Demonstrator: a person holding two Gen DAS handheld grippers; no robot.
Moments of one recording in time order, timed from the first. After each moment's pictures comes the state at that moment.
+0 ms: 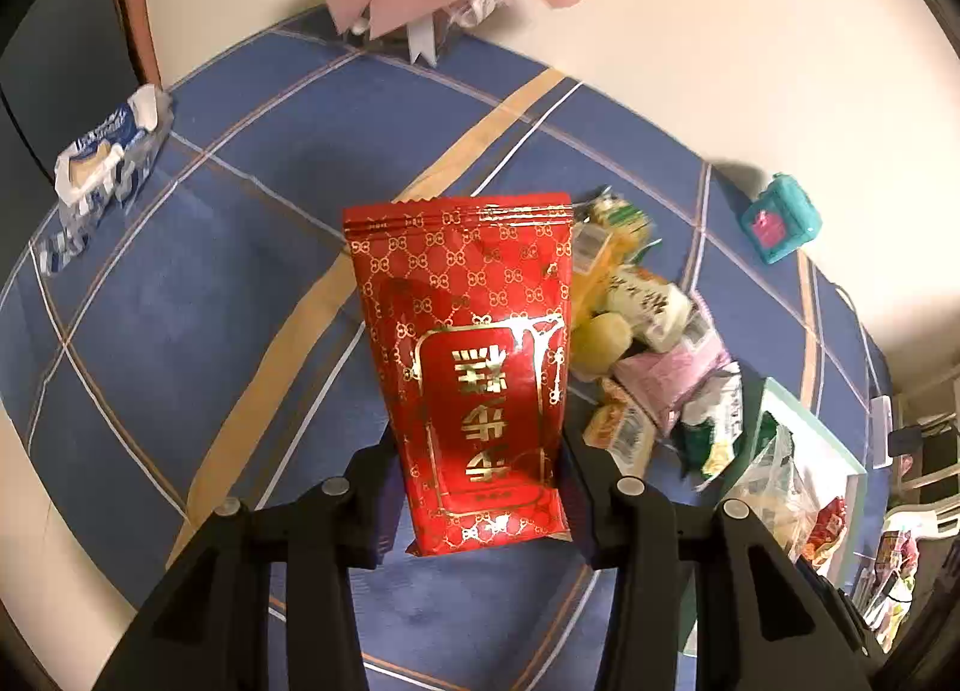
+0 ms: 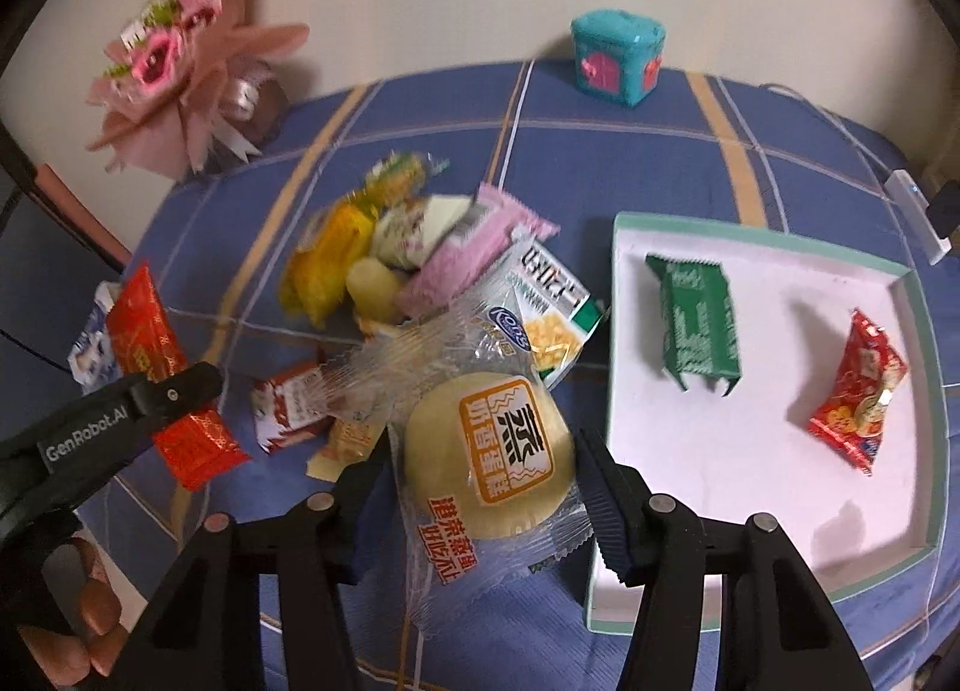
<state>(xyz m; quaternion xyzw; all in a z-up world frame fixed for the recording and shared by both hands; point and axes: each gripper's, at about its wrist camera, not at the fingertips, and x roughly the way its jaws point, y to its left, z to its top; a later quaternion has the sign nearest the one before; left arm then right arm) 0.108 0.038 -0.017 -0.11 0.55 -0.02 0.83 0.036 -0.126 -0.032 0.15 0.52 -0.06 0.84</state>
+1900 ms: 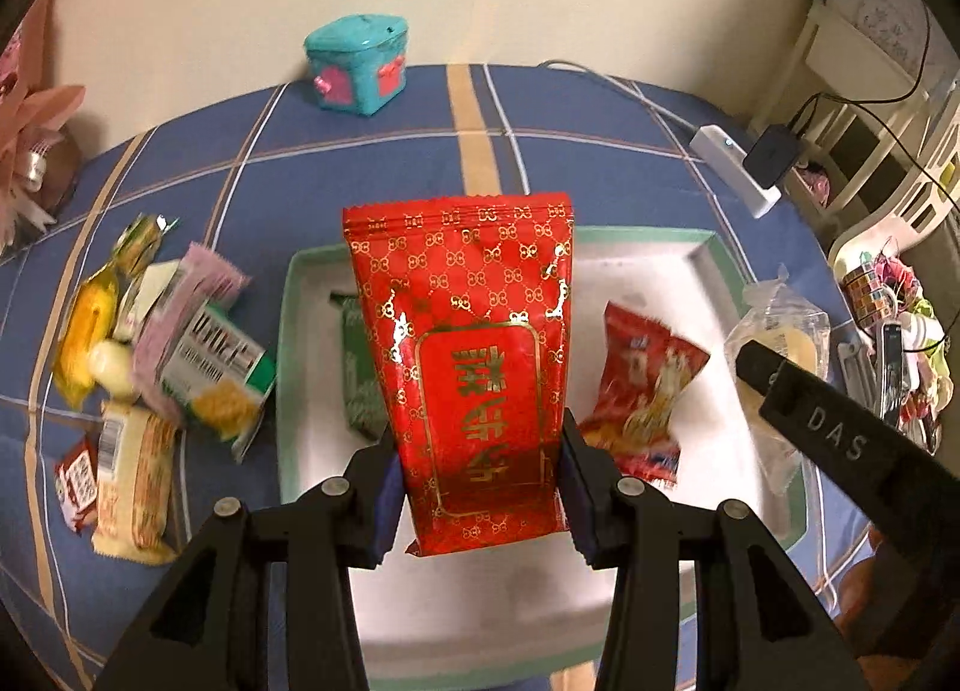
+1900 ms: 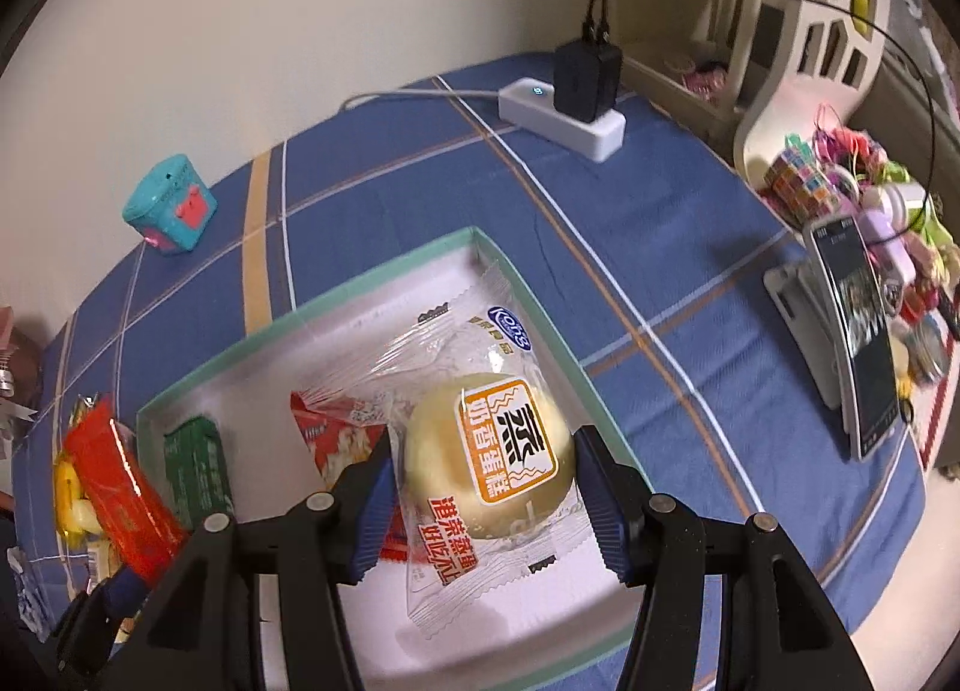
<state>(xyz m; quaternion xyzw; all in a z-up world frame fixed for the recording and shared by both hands) 0.034 -0.243 -0.037 0.11 0.53 -0.26 0.80 -0.059 -0.377 -0.046 0.26 0.47 -0.34 0.78</state>
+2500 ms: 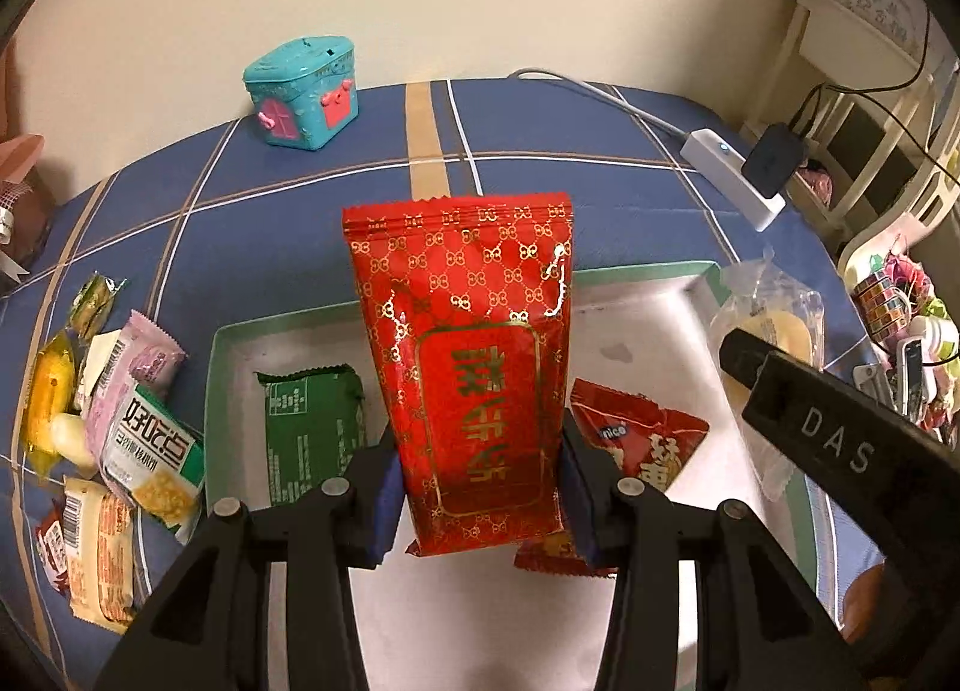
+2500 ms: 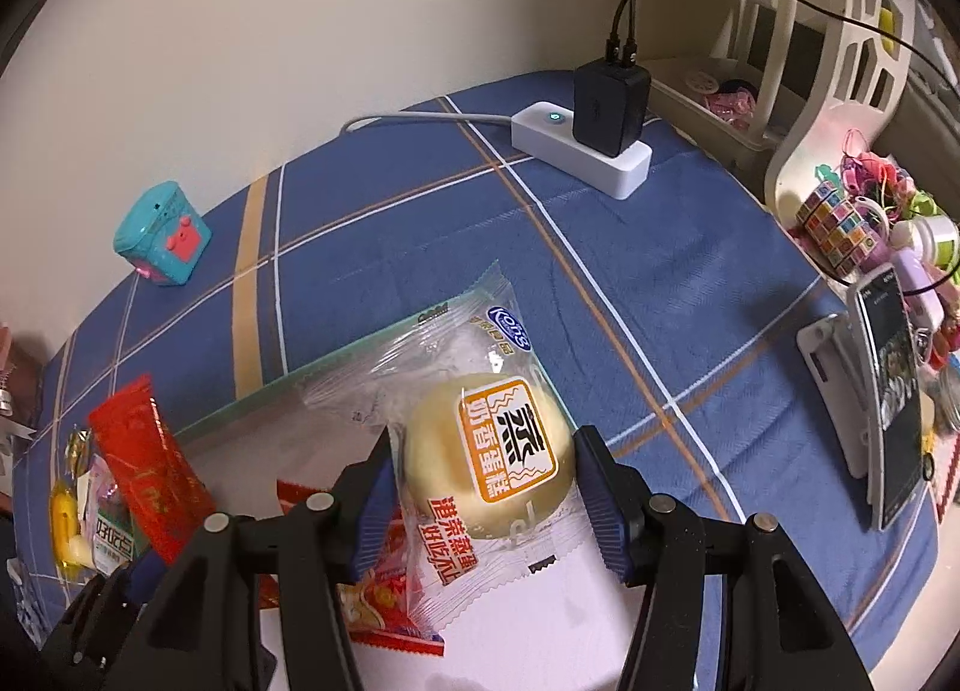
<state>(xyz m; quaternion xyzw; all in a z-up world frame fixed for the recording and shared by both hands) 0.051 -0.290 -0.055 0.12 0.51 -0.27 0.81 -0.034 -0.408 -0.057 0.26 0.45 -0.33 0.79</state>
